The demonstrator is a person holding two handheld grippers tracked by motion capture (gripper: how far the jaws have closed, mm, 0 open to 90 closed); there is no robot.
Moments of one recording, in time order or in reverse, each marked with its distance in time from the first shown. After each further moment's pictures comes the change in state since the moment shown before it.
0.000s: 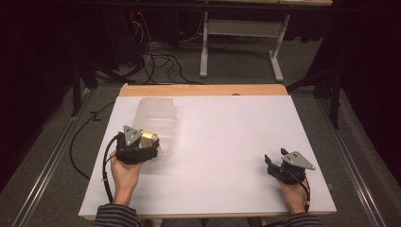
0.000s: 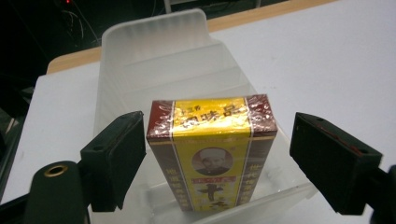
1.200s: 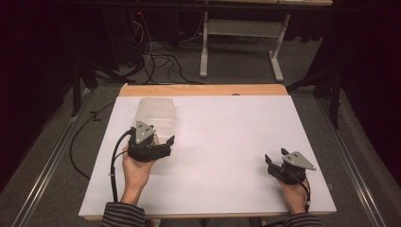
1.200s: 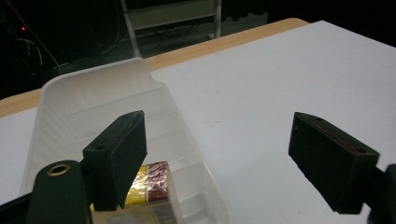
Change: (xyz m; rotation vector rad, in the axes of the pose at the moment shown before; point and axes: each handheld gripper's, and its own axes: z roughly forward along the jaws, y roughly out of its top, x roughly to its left) left arm -0.049 0.009 -0.003 -0.001 -0.160 -0.018; right arm -0.001 0.000 0.000 -0.008 -0.001 0.010
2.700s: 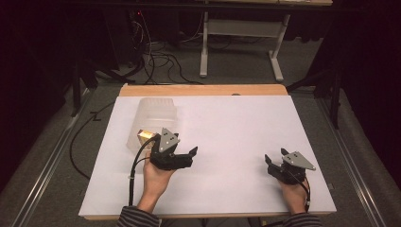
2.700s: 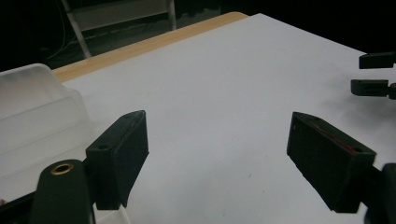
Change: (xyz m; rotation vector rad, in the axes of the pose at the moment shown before) left arm -0.049 -0.032 0.002 0.089 -0.147 -0.020; right arm 0.000 0.000 0.000 0.003 -0.001 -0.007
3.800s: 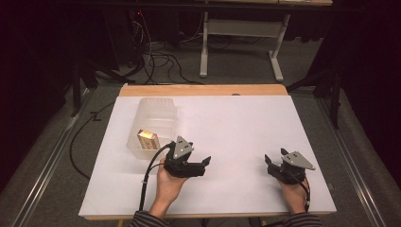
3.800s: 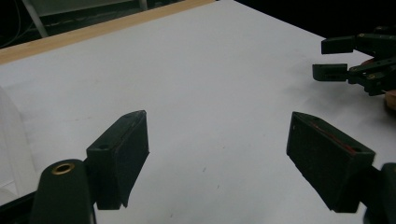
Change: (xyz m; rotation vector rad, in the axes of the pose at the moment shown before) left arm -0.019 -0.032 0.011 0.072 -0.061 -0.045; right arm 0.000 0.000 0.001 0.005 0.000 -0.003
